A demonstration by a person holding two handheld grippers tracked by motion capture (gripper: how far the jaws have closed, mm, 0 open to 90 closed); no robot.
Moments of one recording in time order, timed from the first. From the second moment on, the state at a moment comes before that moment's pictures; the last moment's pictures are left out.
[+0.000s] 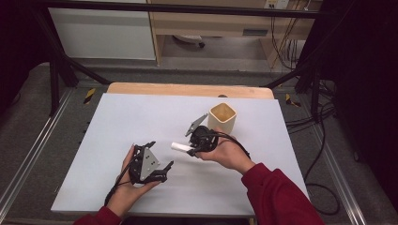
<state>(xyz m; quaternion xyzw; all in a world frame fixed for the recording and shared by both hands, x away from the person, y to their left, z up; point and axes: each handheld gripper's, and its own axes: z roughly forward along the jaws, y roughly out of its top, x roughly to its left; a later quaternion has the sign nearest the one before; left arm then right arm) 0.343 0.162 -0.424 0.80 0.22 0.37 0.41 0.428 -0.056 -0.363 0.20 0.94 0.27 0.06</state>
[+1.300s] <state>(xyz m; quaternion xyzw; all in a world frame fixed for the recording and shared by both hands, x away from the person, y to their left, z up) 0.327 0.139 -0.429 0.80 0.05 0.54 0.27 0.424 -0.011 -0.340 0.18 0.95 0.25 0.02</state>
